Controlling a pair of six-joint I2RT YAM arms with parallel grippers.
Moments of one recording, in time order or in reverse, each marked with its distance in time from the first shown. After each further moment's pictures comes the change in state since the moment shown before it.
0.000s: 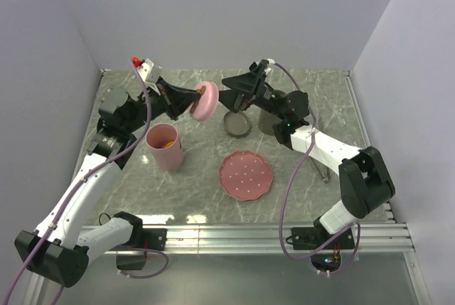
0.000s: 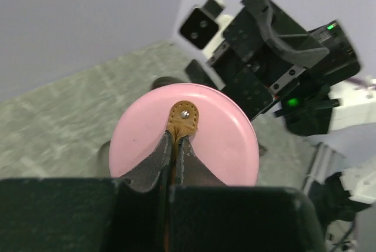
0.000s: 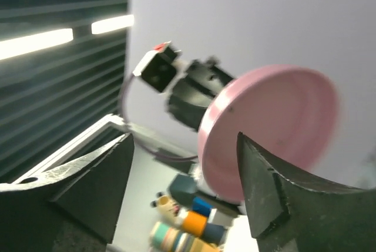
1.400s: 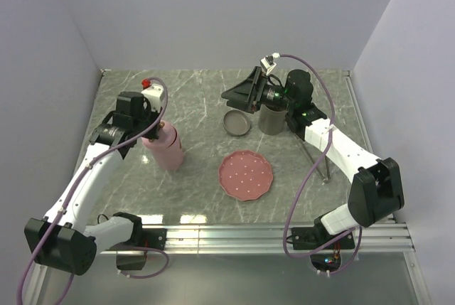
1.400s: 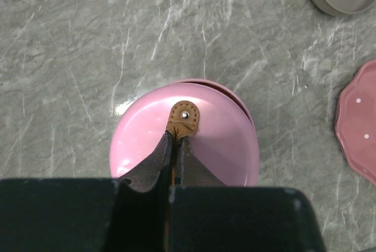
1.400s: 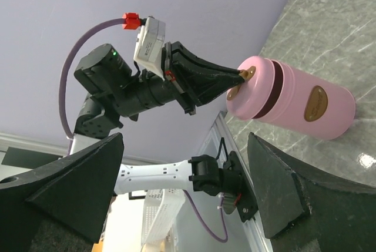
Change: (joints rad) left arm 0.111 0.079 0.016 -0.764 -0.549 0.439; right arm -0.106 -0.088 0.119 -0.792 -0.150 -0.751
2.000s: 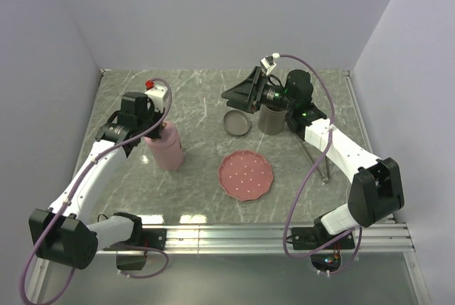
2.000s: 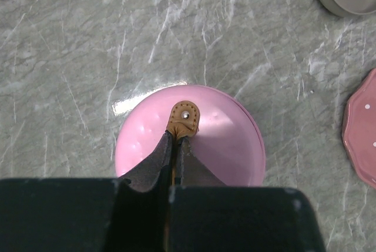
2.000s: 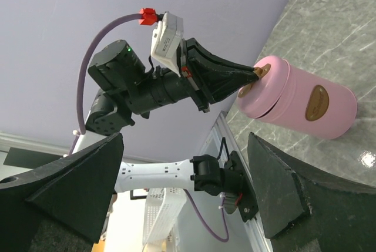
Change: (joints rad) left arm 0.000 0.052 -0.030 0.068 -0.002 -0.001; right arm 0.000 0.000 -0.002 0.003 -0.001 0.007
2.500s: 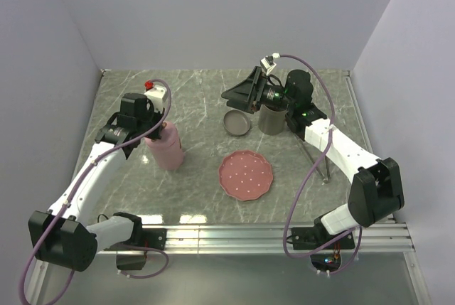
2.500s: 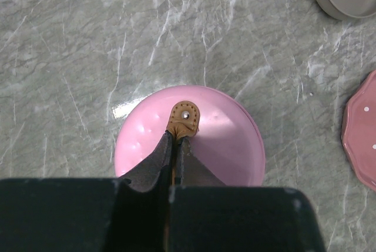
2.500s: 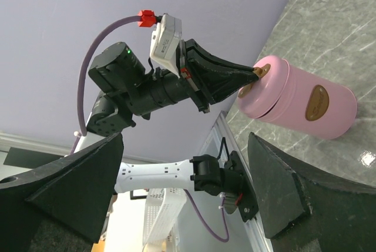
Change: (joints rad) left arm 0.000 -0.021 -0.026 0.029 0.000 -0.003; right arm 0.000 0.000 0.000 0.000 0.000 0.000
